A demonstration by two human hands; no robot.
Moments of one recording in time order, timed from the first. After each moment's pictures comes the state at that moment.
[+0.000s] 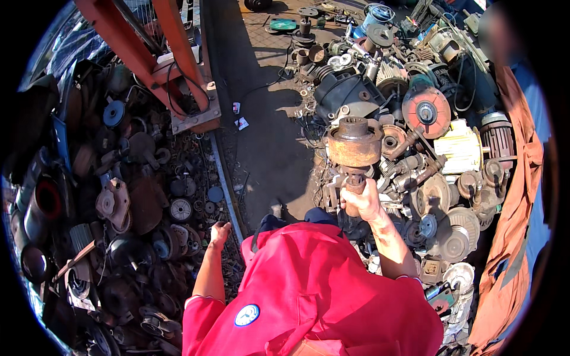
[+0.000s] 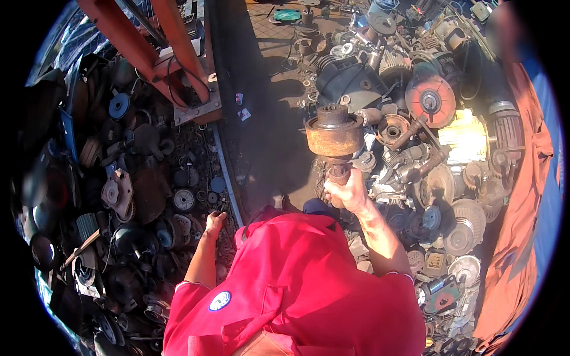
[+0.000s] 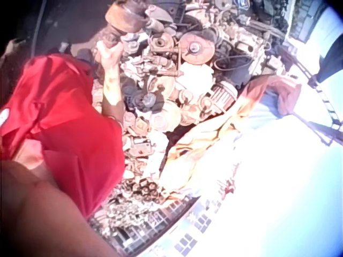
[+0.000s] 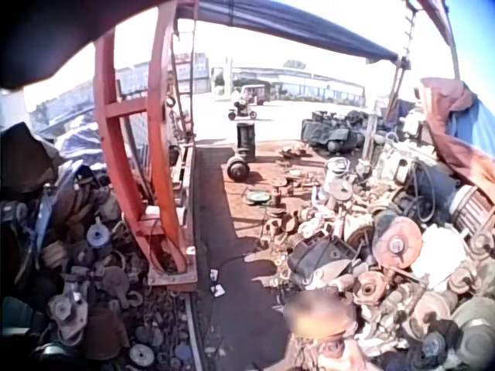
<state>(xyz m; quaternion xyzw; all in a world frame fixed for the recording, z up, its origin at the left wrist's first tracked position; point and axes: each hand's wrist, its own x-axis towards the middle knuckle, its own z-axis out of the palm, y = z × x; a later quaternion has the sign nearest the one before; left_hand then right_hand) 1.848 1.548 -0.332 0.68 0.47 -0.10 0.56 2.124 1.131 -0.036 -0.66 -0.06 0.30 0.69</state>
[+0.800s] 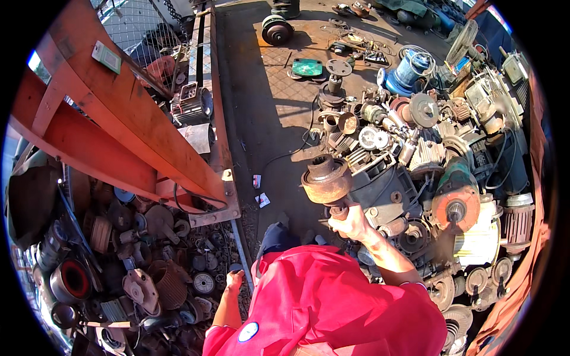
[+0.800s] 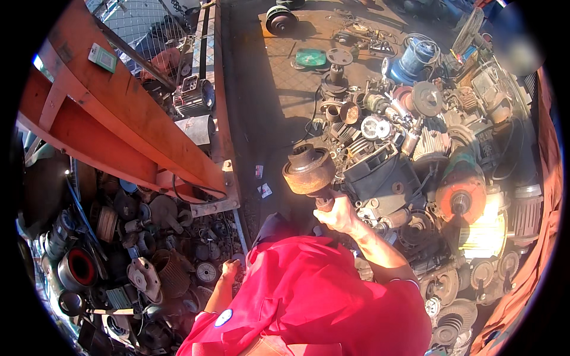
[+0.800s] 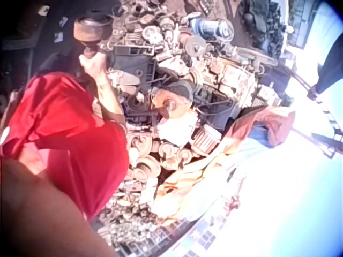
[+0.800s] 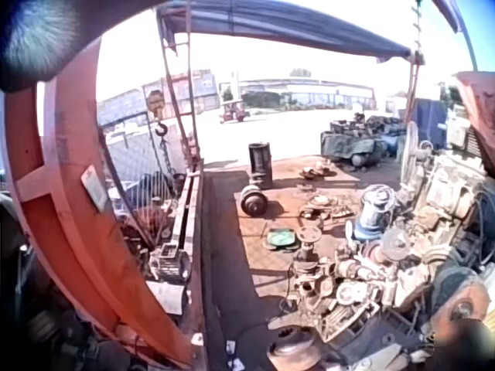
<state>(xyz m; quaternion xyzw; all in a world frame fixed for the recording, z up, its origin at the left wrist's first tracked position) 2.218 1.725 -0.349 0.52 0.63 -0.12 0.56 2.649 1.400 -0.069 -0.73 -0.15 0.35 0.57</state>
